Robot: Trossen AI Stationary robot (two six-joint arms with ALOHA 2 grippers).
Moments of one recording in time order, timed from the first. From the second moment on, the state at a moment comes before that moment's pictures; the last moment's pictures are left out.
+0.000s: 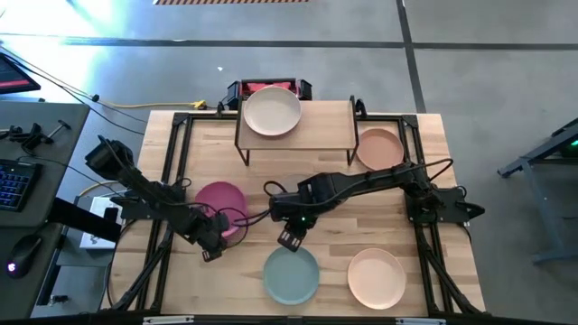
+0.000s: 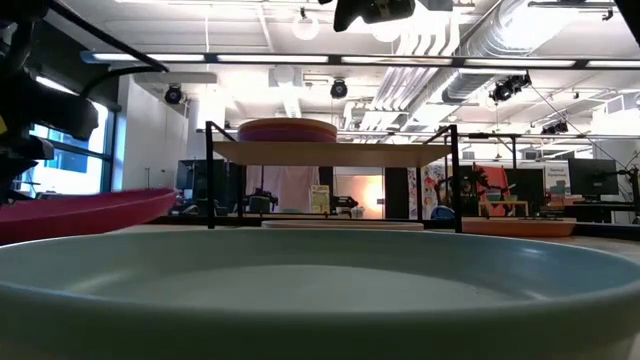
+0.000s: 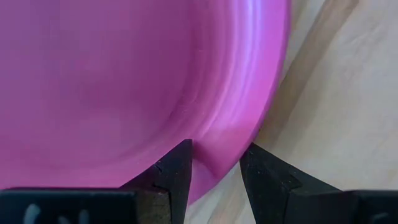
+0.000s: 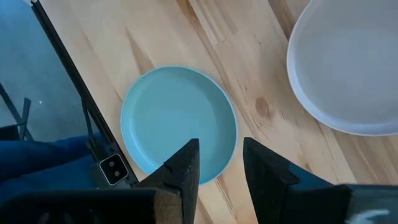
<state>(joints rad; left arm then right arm) -0.63 1.44 0.66 -0.74 -0.09 -1.01 0.24 2.12 2.22 -1.33 -0.12 0.77</state>
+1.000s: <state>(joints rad) -0.68 1.47 0.79 -0.83 -0.12 -0.84 0.22 2.12 2.22 -1.33 -0.10 0.81</state>
